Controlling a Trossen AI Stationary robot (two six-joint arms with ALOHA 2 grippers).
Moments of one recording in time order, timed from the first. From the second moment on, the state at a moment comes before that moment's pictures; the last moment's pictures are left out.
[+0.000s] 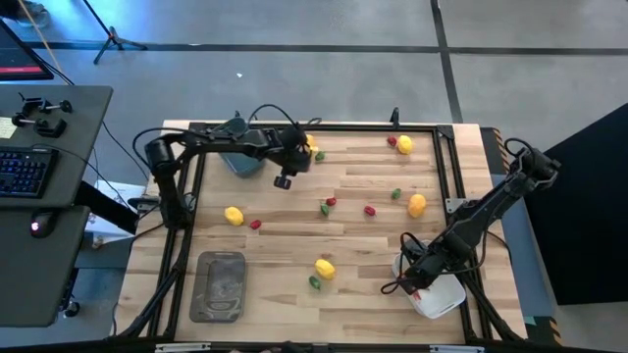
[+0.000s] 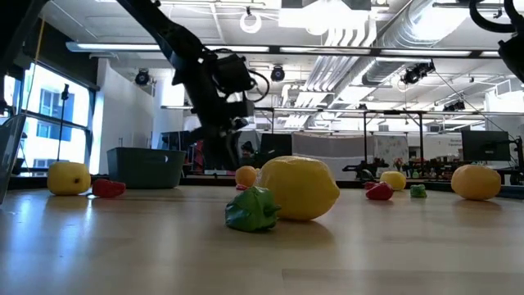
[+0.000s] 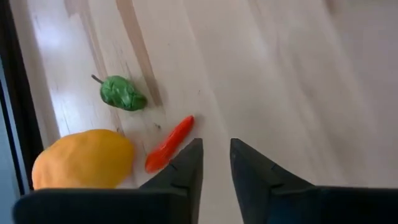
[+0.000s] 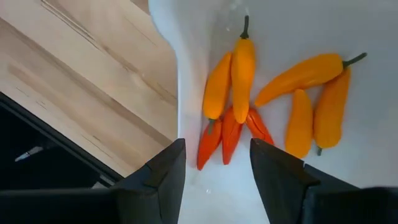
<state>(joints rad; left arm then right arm) 0.45 1.85 1.19 -0.42 0.05 0.85 0.73 1.30 0.77 -0.72 -0.12 1.71</state>
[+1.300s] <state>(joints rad) 0.51 1.97 1.19 -0.24 -0.07 0.90 0.73 1.30 0.77 -0.67 -0.04 1.75</state>
